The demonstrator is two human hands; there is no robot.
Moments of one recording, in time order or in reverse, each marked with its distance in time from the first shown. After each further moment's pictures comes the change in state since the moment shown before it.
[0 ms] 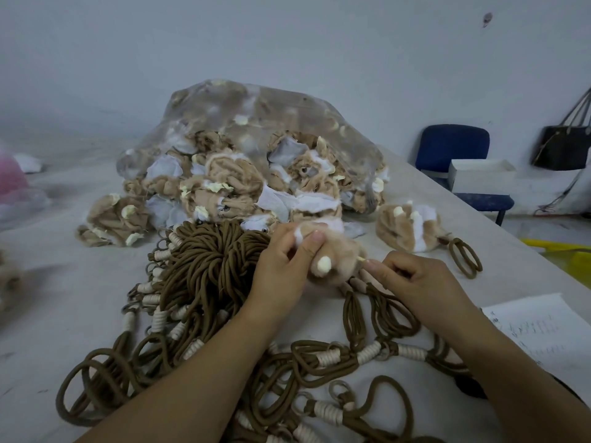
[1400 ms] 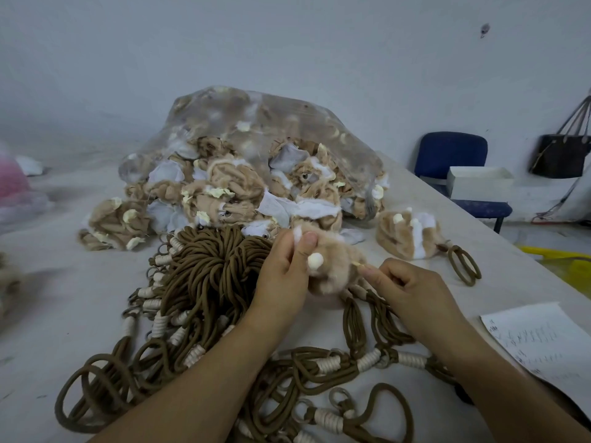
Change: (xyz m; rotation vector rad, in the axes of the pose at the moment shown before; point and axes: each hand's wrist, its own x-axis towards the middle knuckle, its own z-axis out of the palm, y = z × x) left_hand -0.002 0.002 0.005 -0.090 0.047 -0.044; right_hand -0.002 -0.009 0.011 -0.048 0.071 0.042
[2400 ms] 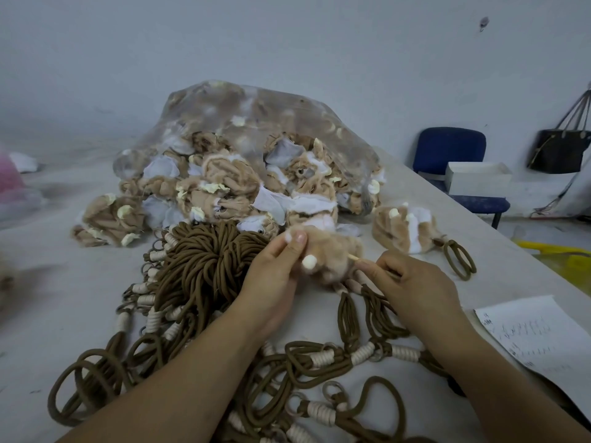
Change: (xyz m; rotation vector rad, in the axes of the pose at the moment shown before) left_hand 0.008 -0.010 -0.005 -0.502 -0.067 -0.257; right_hand 0.003 0.012 0.001 -0.272 0.092 -0.048
